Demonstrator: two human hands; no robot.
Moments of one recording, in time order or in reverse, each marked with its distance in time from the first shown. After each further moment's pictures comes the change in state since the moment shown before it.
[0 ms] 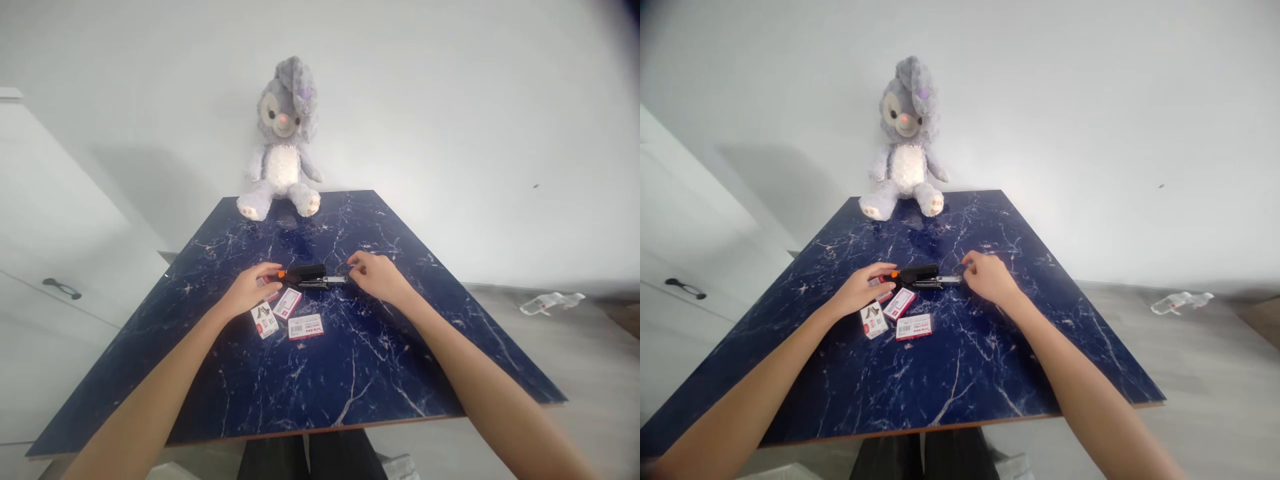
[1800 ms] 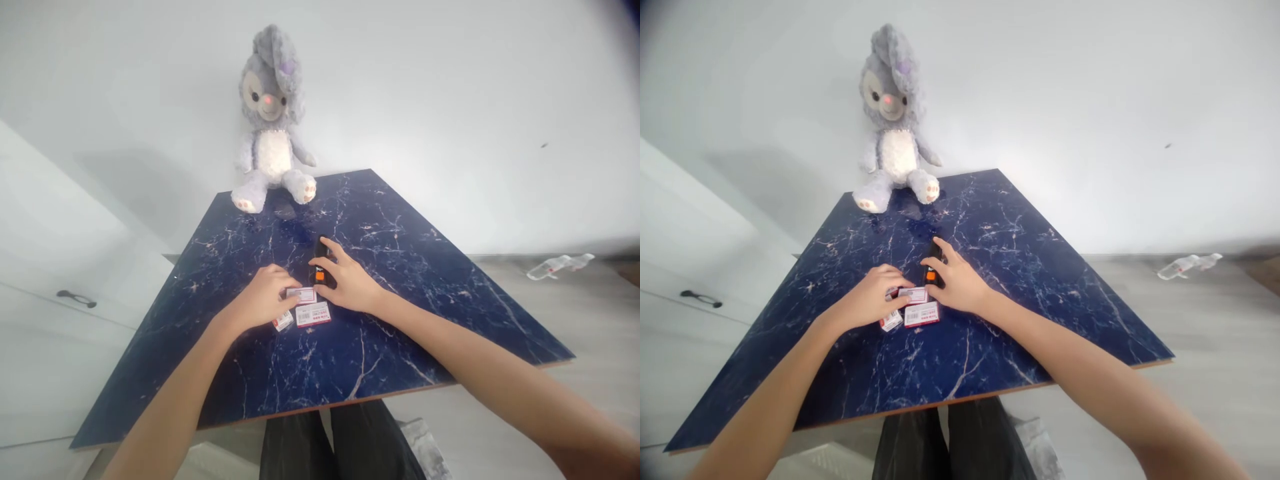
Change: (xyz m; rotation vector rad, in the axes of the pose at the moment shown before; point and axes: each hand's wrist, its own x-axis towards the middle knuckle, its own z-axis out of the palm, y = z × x) left_hand -0.022 0.059 0.006 0.446 -0.240 0.252; right_hand -0.027 -0.045 0.052 0.064 0.093 -0.412
